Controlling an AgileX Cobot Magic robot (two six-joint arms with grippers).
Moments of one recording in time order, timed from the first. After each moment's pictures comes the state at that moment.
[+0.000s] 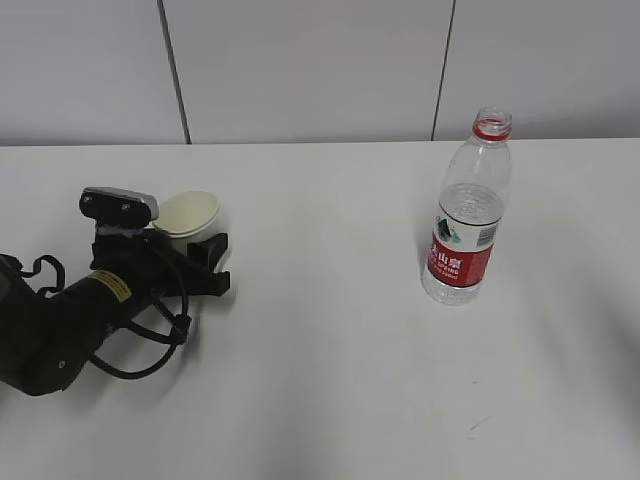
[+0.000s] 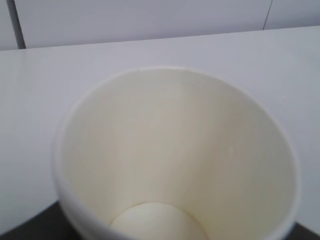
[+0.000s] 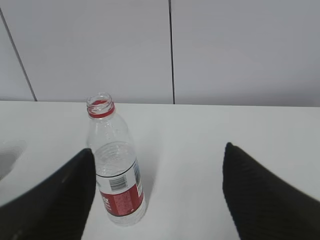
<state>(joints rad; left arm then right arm) -0.32 2.22 -0.75 0.14 -1.14 -0.10 0.09 0.61 -0.43 0.13 0.10 -0.09</state>
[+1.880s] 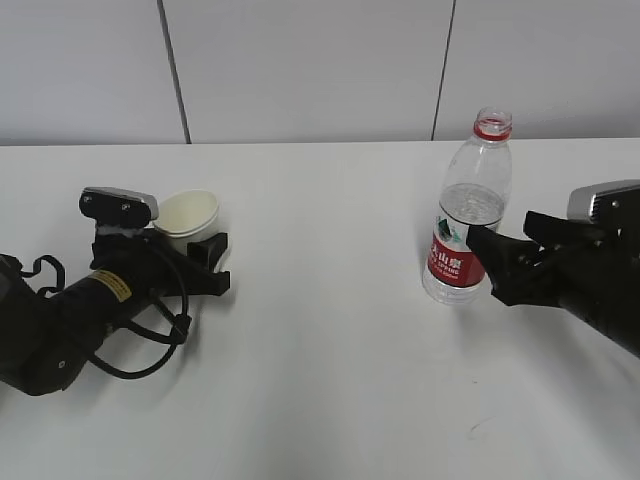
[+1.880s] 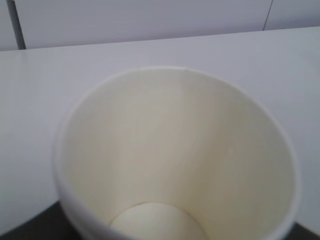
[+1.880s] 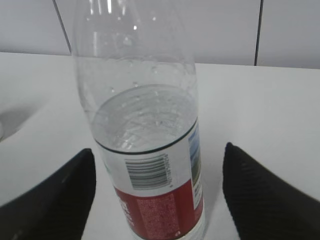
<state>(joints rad) -0.32 2.22 -0.75 0.14 -1.15 -0.10 0.09 1.80 -0.39 -0.25 -1.14 0.13</state>
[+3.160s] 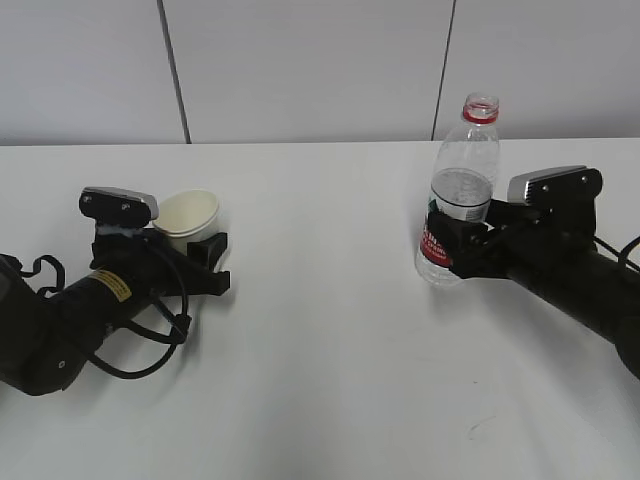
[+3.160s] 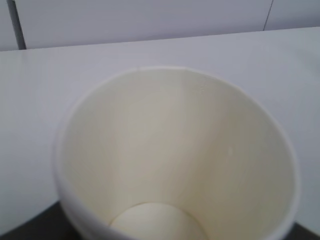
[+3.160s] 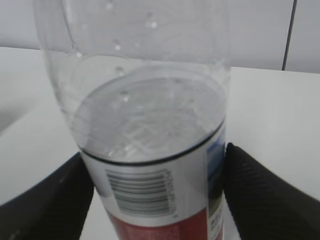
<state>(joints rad) -0.32 2.22 -0.75 0.14 -1.15 -0.10 0.09 2.03 -0.64 -0.31 -1.14 0.15</state>
